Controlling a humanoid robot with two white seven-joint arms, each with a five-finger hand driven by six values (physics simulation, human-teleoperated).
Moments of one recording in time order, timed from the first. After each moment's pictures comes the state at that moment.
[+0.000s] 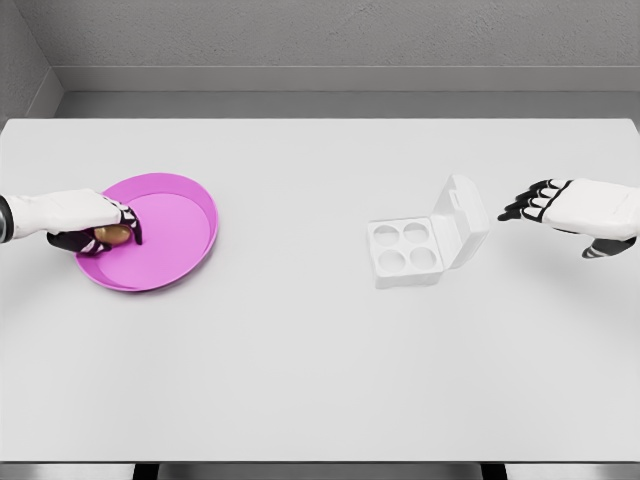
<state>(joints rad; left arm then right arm) -0.72 0.88 -0.81 -1.13 -0.37 -0.61 -0.50 -0.42 -0.99 0.37 -1.55 0.49 -0.61 0.61</state>
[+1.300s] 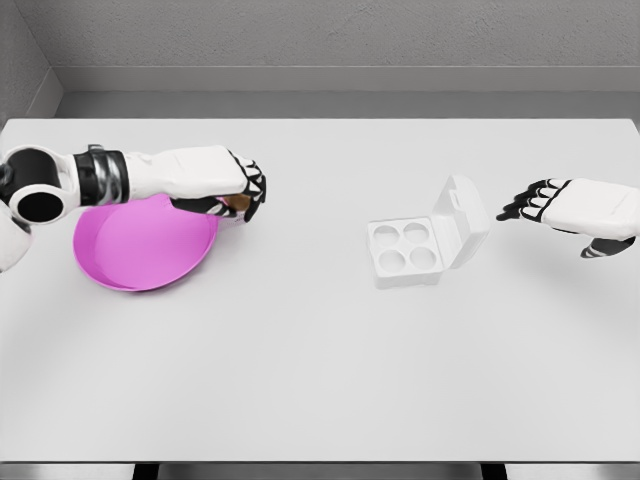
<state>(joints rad) -0.84 0.64 -0.82 -1.35 -0.37 -0.61 -0.51 -0.42 -0.99 0.37 -1.55 0.49 -0.61 0.61</state>
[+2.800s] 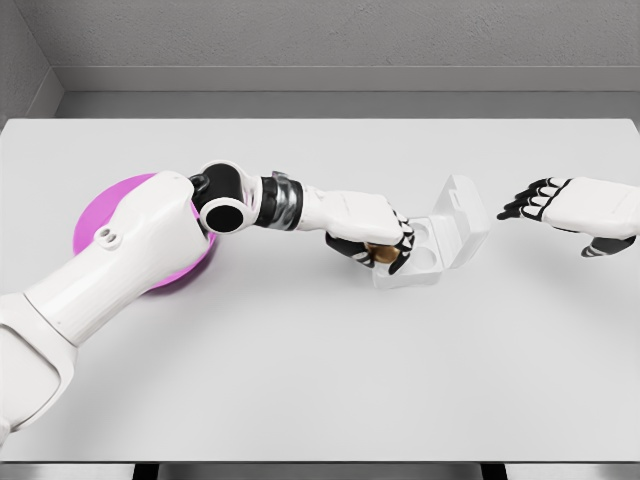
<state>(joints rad) -0.93 0.22 -1.00 -1.16 -0.42 -0.61 -0.56 -0.42 -0.99 0.37 -1.55 0.49 -0.61 0.61</state>
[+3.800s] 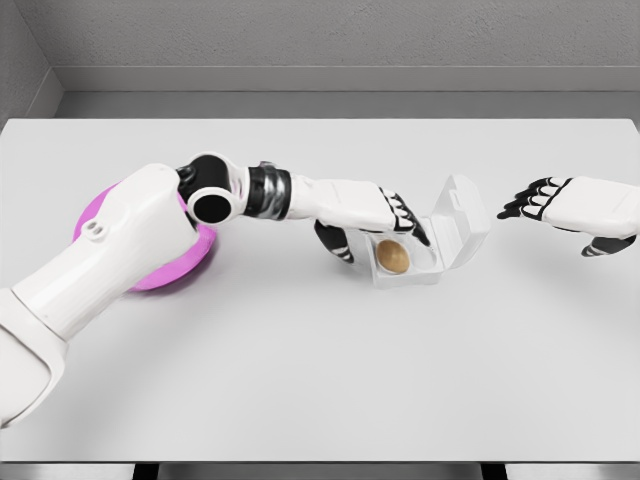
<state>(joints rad) -0.96 0.28 -0.99 -1.16 -0.34 -0.61 -0.55 -0.42 -0.99 0.37 -1.55 0.49 -0.61 0.61</state>
